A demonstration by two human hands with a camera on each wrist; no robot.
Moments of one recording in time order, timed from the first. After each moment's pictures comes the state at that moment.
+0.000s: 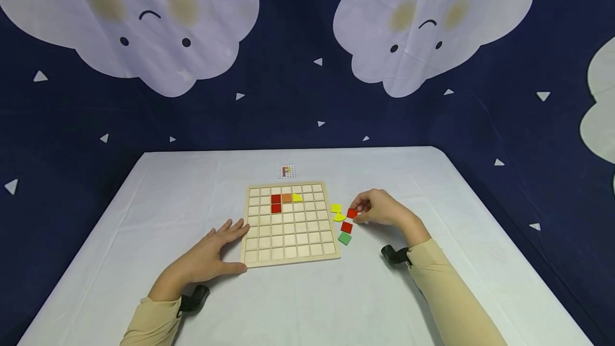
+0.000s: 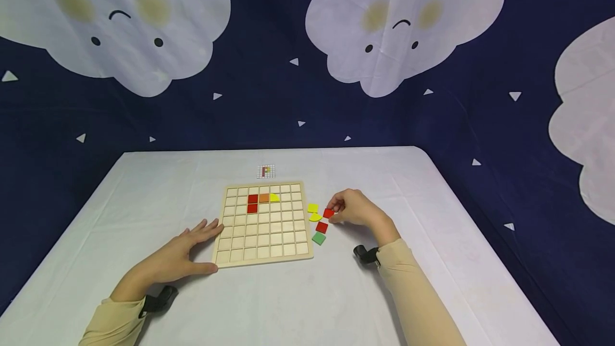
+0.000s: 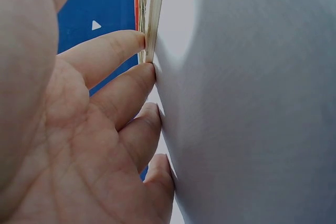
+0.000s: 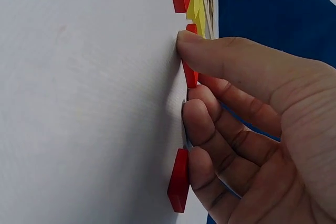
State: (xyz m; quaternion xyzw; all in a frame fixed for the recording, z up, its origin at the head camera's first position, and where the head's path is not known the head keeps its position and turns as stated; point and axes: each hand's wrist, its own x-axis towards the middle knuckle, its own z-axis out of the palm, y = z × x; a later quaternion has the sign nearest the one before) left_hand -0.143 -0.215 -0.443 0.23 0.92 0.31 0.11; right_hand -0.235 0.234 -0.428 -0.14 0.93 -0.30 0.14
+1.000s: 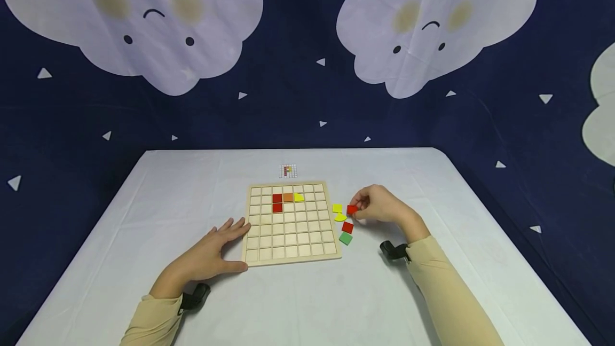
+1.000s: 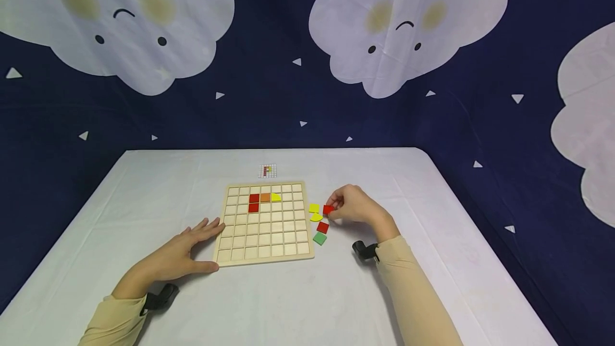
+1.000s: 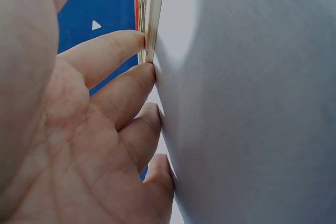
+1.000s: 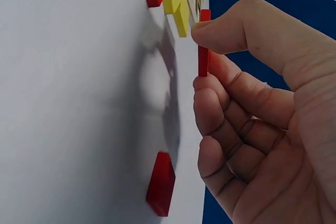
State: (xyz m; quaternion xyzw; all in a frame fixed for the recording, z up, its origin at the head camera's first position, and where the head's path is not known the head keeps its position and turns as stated) left_hand -0.143 -0.216 -0.444 0.23 0.92 0.31 0.11; right_hand -0.240 0.230 -0.421 -0.15 0.92 -0.33 0.13
